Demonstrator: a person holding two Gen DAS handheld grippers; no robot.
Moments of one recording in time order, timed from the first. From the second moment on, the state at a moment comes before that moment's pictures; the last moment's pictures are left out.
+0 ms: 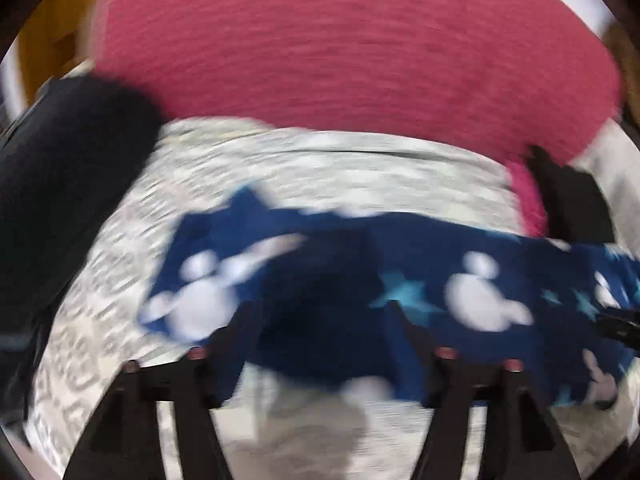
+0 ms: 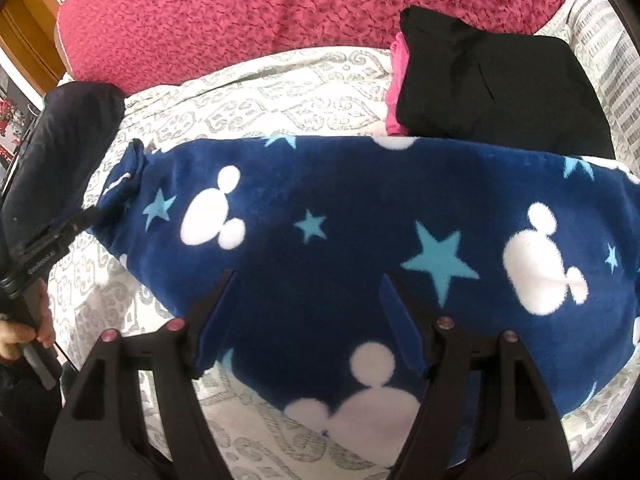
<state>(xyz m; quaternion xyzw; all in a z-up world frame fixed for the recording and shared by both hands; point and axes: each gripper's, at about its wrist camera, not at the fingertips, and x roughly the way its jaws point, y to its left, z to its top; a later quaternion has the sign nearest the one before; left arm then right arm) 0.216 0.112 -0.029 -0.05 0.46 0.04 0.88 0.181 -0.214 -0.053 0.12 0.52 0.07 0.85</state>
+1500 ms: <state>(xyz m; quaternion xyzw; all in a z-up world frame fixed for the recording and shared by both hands) 0.225 0.231 -0.084 -0.32 0.42 -0.12 0.84 0.359 0.112 -0.075 0.11 0.63 0.31 0.71</state>
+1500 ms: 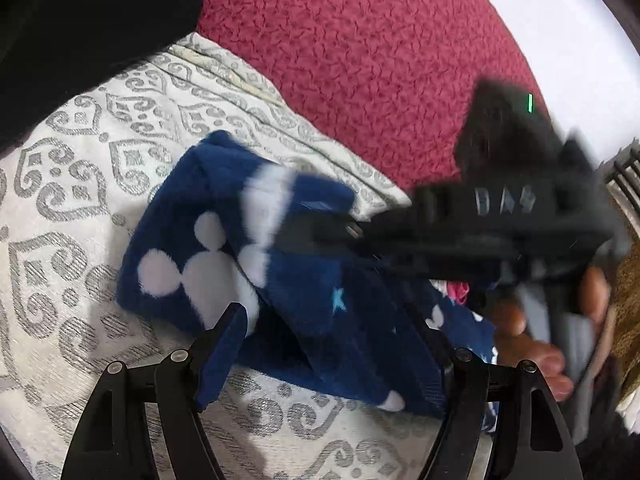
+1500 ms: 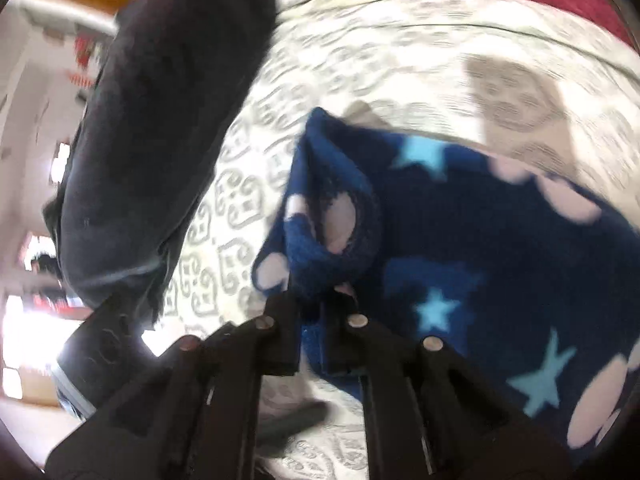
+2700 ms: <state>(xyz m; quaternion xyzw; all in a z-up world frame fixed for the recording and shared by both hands) 0.278 0.221 -0.041 -0.31 0.41 0.01 0.86 0.243 -0.127 -0.082 0.12 0.58 0.15 0.79</state>
